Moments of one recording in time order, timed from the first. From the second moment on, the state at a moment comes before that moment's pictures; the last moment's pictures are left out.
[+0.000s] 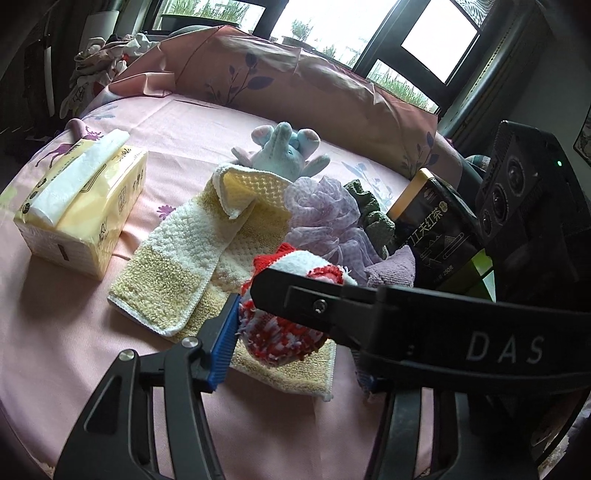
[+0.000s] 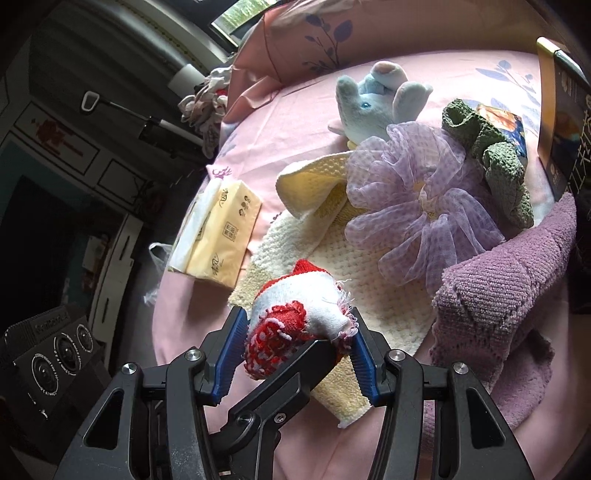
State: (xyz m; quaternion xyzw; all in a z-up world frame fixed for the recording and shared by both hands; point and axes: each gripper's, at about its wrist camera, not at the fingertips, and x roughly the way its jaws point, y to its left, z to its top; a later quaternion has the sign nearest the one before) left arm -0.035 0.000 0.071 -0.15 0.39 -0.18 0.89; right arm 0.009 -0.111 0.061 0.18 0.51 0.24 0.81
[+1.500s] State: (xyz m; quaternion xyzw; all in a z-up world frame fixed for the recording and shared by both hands) left arm -0.063 0.004 0.103 -0.14 0.30 -0.22 0.92; right arm -0.023 -0.105 0.103 0.14 0.44 0.22 0.86
